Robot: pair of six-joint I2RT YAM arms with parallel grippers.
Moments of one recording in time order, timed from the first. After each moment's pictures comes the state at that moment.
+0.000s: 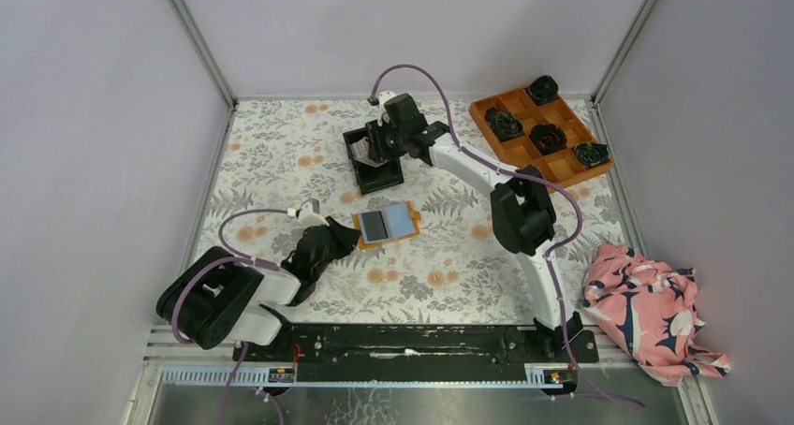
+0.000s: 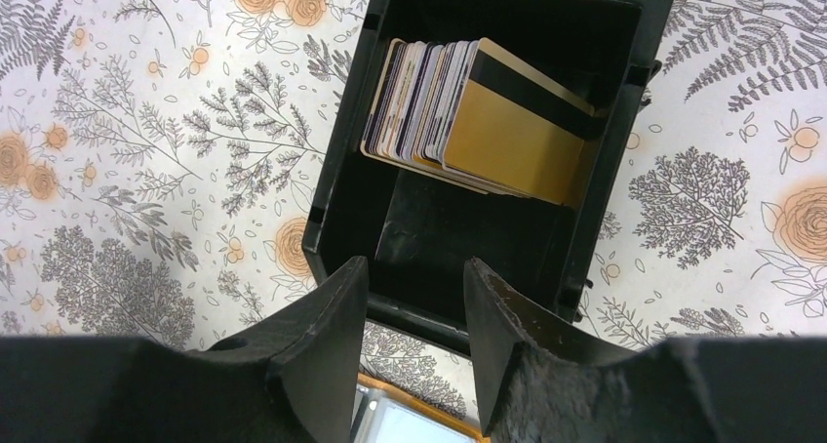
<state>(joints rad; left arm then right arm) -0.53 1.40 0.13 0.81 -0.18 -0.92 0.67 2.23 1.94 -0.37 -0.13 0.20</state>
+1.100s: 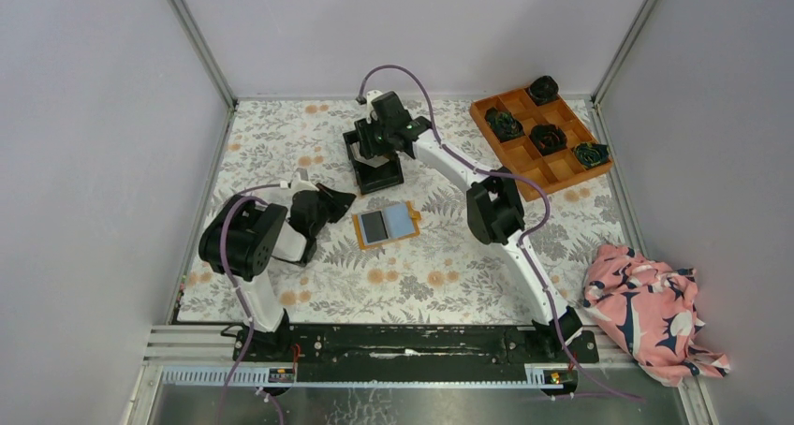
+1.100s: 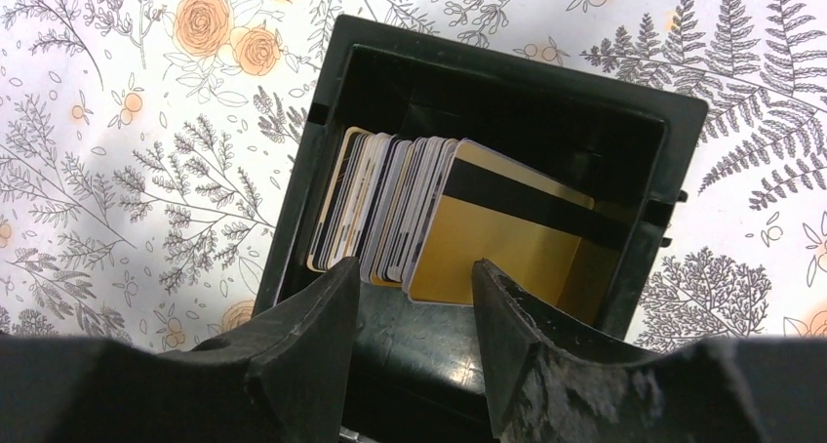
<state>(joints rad) -0.23 1.77 0.39 1.06 0.07 -1.00 0.66 2.55 2.37 -0.52 -0.13 0.16</state>
